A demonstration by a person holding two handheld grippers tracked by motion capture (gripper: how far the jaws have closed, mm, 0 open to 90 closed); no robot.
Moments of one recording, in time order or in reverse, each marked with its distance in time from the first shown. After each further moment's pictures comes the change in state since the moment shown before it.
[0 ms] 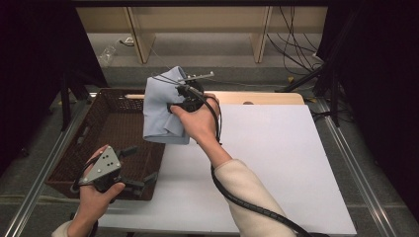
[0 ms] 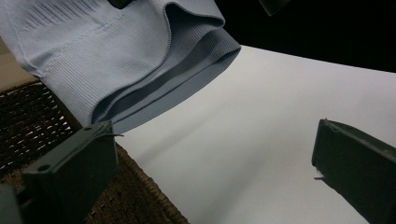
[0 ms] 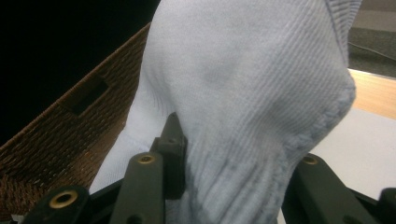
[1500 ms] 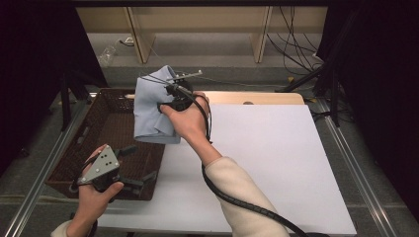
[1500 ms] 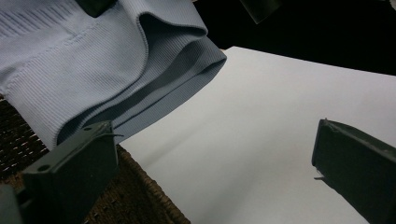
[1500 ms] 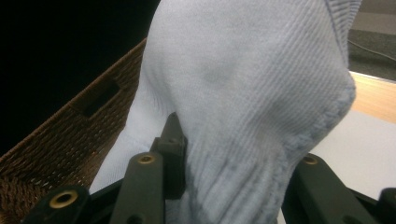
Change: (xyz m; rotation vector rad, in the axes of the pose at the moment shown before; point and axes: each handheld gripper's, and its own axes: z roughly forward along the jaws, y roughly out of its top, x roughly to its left) left arm 0.001 0.002 -0.002 -0.009 0.005 -0.001; right arm 0.019 0.007 0.014 0.002 0.020 -0.019
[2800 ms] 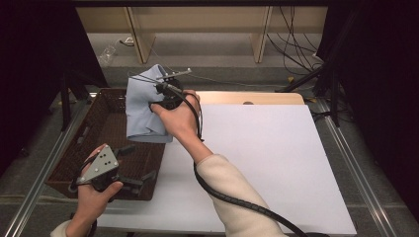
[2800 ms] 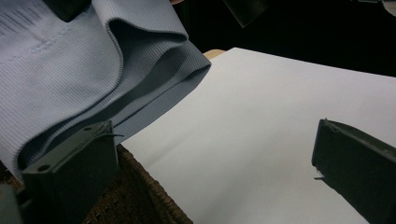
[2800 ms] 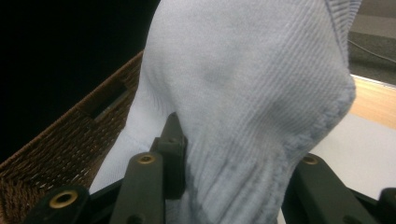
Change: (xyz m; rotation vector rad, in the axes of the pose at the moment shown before) left arm 0.001 0.001 -0.001 -0.003 0.002 -0.001; right arm 0.016 0.008 0.013 0.007 0.010 -0.023
